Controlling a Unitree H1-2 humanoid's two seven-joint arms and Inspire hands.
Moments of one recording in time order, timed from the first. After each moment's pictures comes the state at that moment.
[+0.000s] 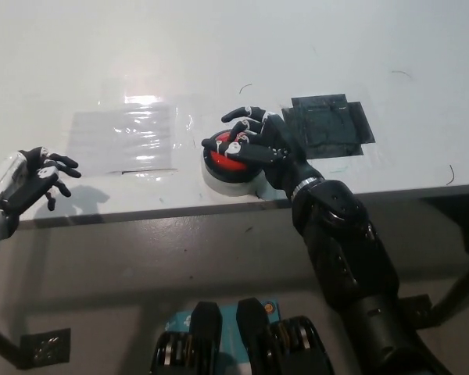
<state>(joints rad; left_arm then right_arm) -0.40 0.43 0.13 0.06 -0.12 0.27 -0.19 -0.79 0.15 -0.04 0.68 0.19 0.17 0.10</state>
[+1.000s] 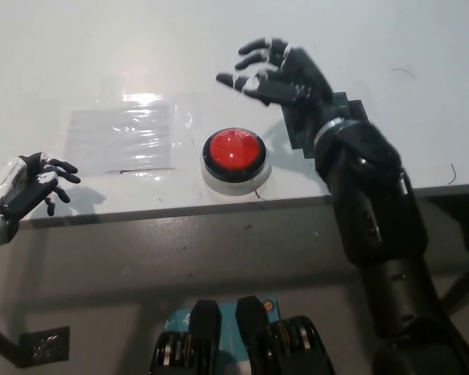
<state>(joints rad) -0.38 0.43 0.13 0.06 -0.11 0.28 -0.19 -0.90 0.10 -0.10 0.43 0.19 0.33 0.09</state>
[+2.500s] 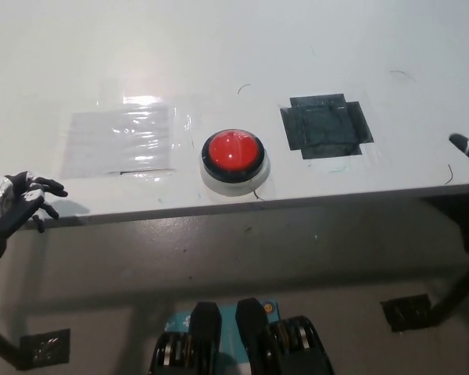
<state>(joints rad) -0.32 0.43 0.17 0.05 -0.11 0.27 -0.19 -0.41 -0.20 -0.35 -0.09 0.26 0.45 0.07</state>
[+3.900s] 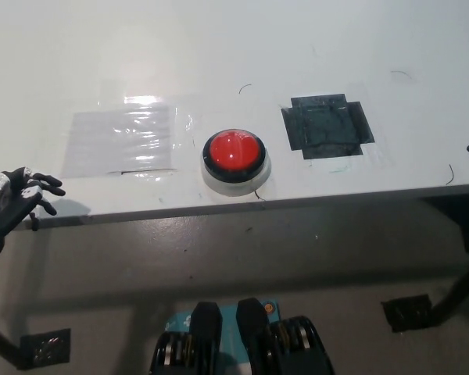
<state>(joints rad) -0.32 0.43 0.17 0.02 -0.12 0.28 -0.19 -0.40 -0.20 -0.36 -0.08 0.26 0.44 0.01</state>
